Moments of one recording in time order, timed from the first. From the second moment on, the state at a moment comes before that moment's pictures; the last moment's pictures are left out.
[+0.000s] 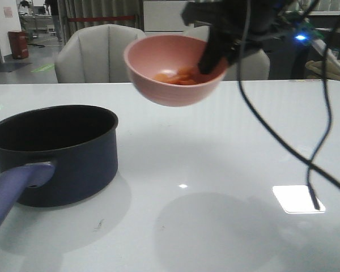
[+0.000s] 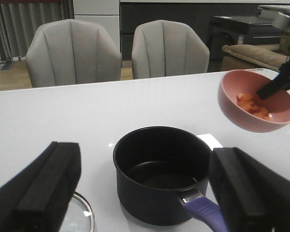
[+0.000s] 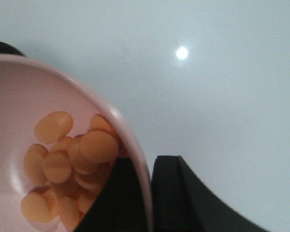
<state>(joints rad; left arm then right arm) -0.24 0.02 -0.36 -0.13 0.51 0.07 0.48 1.73 -1.41 0.32 0.56 -0.15</state>
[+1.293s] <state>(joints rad) -0.24 0.02 -0.36 -0.13 0.51 0.07 0.84 2.08 -1.22 0.13 -1.12 -1.13</state>
